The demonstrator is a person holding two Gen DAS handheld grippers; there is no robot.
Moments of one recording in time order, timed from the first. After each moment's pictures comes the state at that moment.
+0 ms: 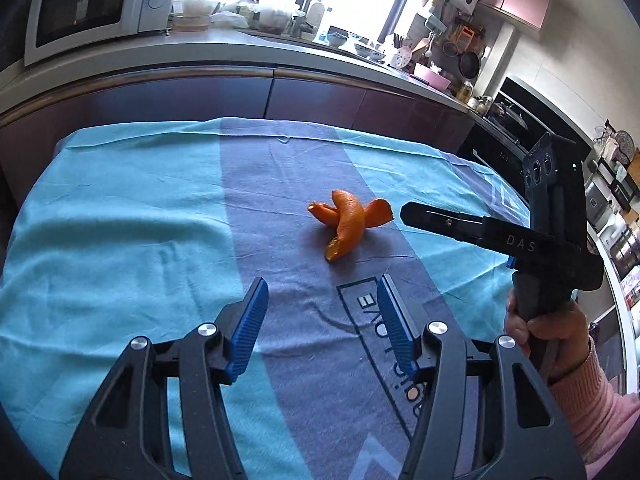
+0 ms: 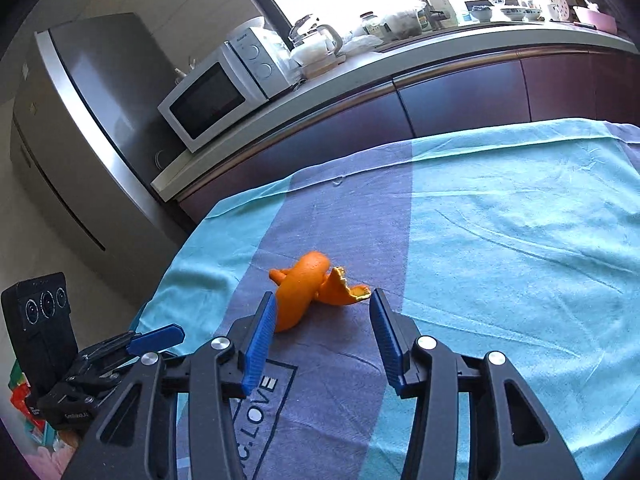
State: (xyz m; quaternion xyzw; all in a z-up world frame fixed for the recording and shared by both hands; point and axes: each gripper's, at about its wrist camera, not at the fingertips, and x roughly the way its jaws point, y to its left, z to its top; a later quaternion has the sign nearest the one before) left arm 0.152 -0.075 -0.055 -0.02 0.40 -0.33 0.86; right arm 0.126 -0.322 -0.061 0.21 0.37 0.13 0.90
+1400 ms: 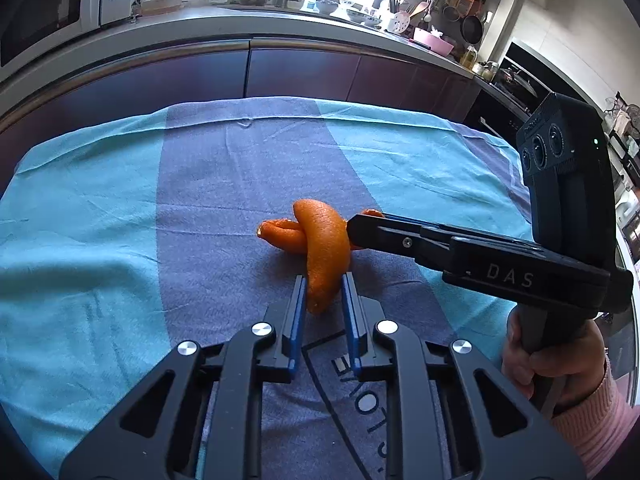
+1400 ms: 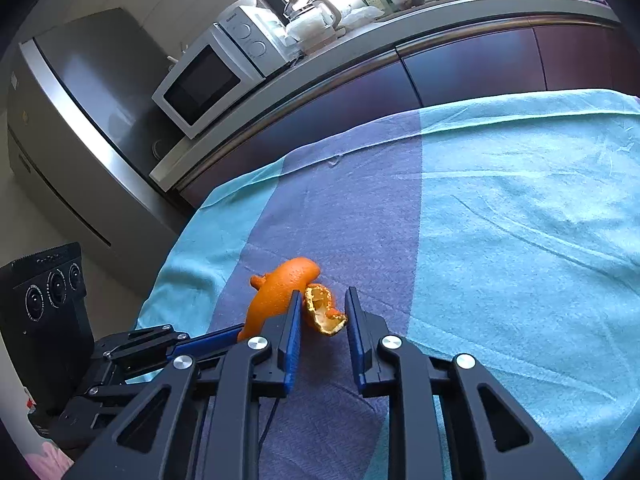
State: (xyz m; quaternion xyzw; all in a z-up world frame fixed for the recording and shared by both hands) left arm 0.187 -0.146 -0.073 0.03 0.43 -0.32 0.84; right arm 0.160 -0.324 -0.081 0.22 0.41 0.14 0.88
